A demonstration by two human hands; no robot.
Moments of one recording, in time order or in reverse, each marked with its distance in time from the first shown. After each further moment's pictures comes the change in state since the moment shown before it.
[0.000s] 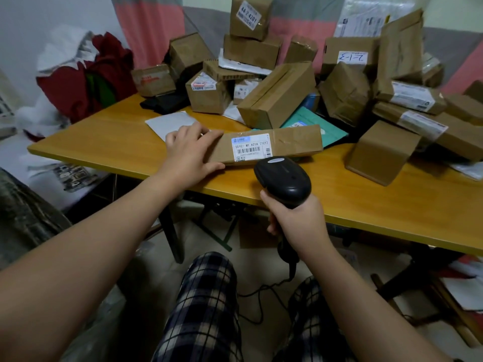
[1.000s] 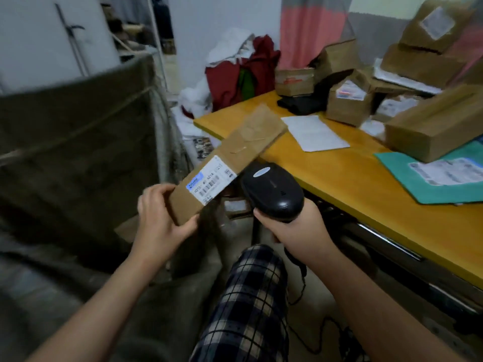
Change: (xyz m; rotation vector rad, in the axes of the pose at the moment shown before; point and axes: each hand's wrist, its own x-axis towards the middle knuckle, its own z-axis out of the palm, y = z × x) left_hand -0.262 -0.093 -0.071 -0.132 0.384 -0.707; right_hand -0.028 -0.040 0.159 0.020 -0.631 -0.226
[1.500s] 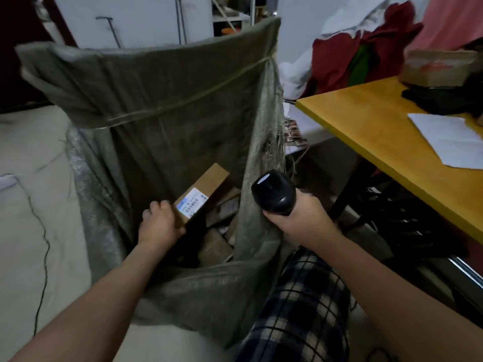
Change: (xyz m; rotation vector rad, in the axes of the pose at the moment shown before) left_hand -0.042 -0.183 -0.061 0.619 -0.348 -0.724; right_hand 0.070 0.020 0.145 -0.378 -0.387 -0.055
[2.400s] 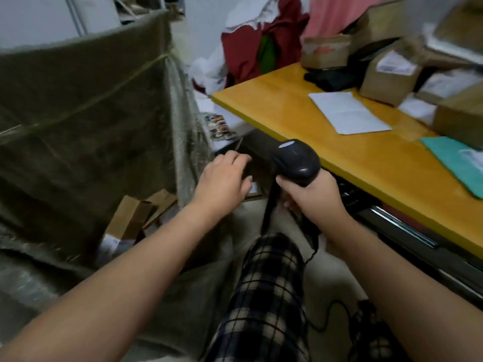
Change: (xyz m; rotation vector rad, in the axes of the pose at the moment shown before) left_hand -0.054 0.243 -0.043 -0.141 0.156 0.927; right_hand -0.047 0.050 -0.093 0.283 0.495 0.255
